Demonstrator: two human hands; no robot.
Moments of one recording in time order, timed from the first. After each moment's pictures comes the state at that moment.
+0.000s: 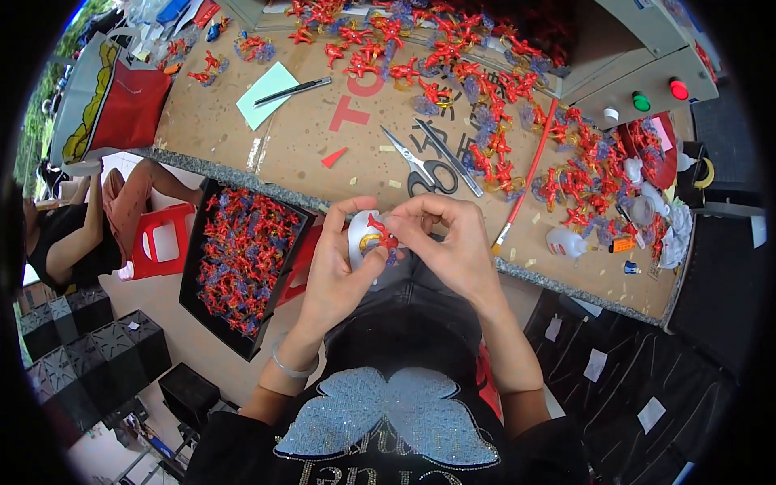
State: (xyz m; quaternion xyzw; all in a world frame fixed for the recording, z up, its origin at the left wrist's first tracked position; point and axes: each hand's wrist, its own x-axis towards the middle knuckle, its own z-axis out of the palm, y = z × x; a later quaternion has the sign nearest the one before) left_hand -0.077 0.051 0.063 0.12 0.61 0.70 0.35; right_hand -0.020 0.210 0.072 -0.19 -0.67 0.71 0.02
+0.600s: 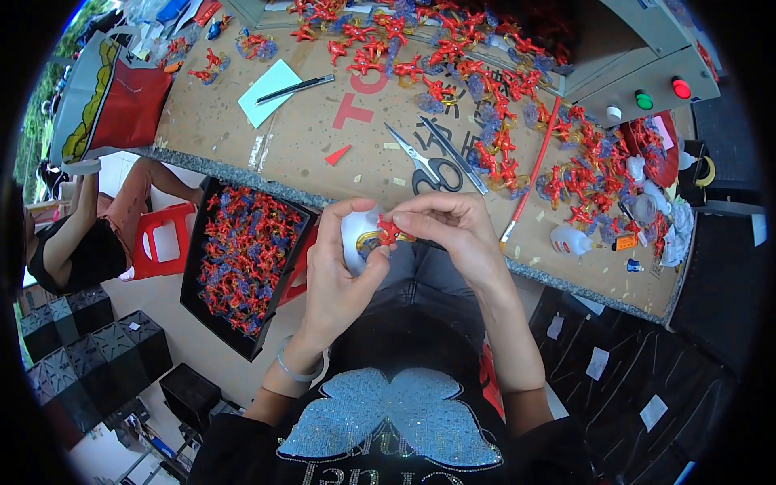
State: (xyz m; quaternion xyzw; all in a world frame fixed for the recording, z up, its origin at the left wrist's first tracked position) left_hand -0.081 0.044 0.082 0.20 0.74 0.59 0.25; right_hand -0.025 0.211 0.070 -0.20 -0.59 0.79 0.00
